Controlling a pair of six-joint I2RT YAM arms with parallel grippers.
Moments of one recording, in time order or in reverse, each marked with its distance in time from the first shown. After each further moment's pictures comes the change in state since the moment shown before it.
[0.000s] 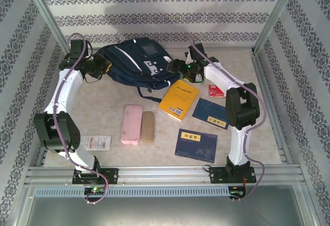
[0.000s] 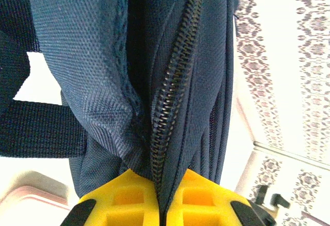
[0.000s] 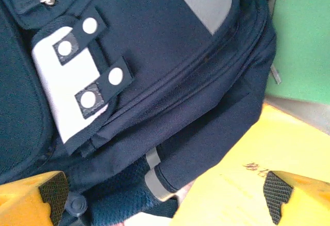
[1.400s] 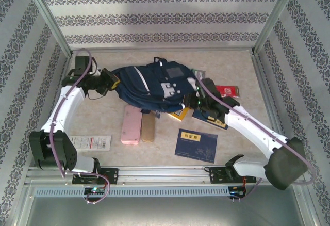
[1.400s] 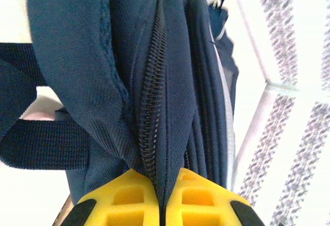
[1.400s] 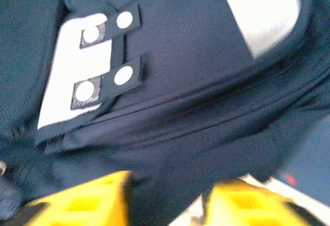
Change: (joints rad) left arm -0.078 -0.205 -0.302 0.019 0.122 0.094; right arm 0.239 -0.830 -0.772 -0.008 0.406 0.007
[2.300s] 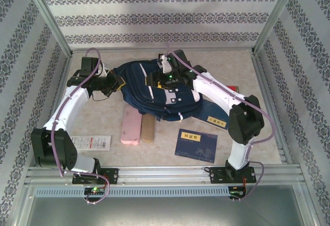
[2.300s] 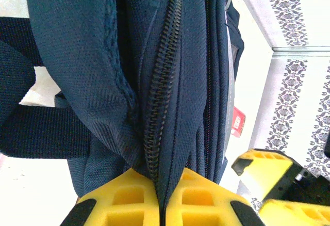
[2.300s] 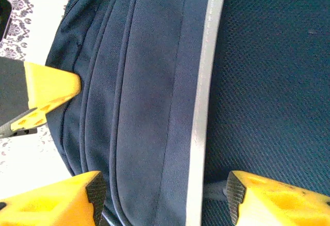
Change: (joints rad) left arm -0.041 0.011 -0.013 0.033 0.027 0.134; right arm 0.033 0.645 0.694 0.053 -0.582 -0.068
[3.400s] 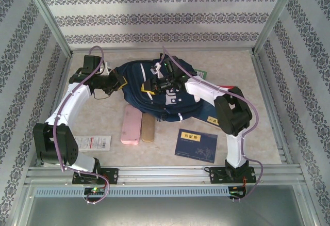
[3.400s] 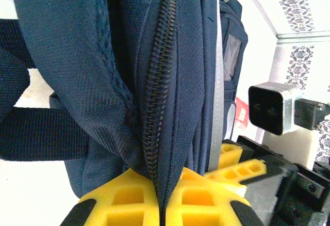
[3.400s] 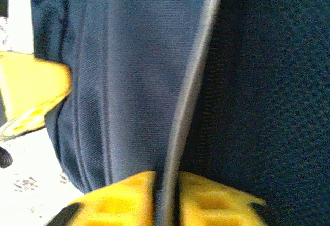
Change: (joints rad) left arm -0.009 0.053 0.035 -0.007 0.021 0.066; right arm -0.007 0.154 -0.080 0.307 -0.306 0.222
